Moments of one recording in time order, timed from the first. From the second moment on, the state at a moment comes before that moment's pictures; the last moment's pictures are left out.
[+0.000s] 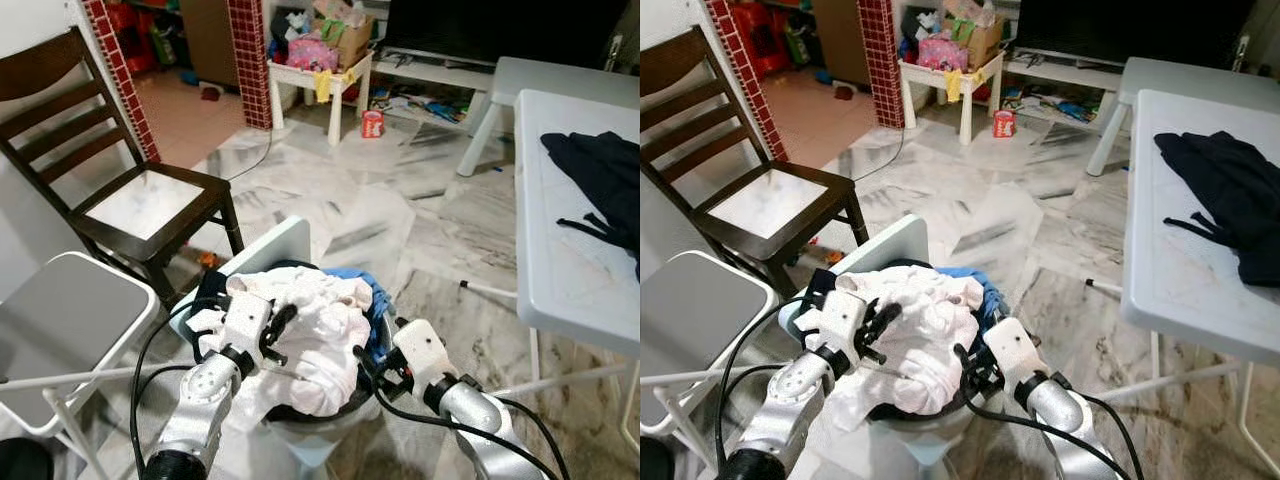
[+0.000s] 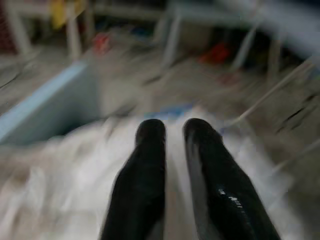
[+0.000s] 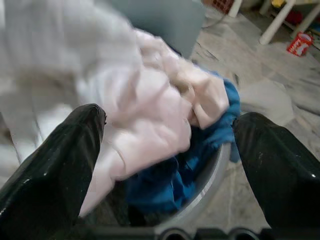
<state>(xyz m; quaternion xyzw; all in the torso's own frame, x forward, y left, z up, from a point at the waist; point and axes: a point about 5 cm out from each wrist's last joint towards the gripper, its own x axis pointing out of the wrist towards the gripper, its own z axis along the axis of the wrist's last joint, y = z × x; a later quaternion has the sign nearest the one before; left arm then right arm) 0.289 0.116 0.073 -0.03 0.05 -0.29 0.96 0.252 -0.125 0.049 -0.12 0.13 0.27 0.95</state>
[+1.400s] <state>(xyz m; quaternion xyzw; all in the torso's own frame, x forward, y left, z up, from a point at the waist) 0.224 0.155 0.024 0.08 0.11 -0.21 0.97 0.272 -0.042 0.027 -0.18 0.14 0.39 0.89</state>
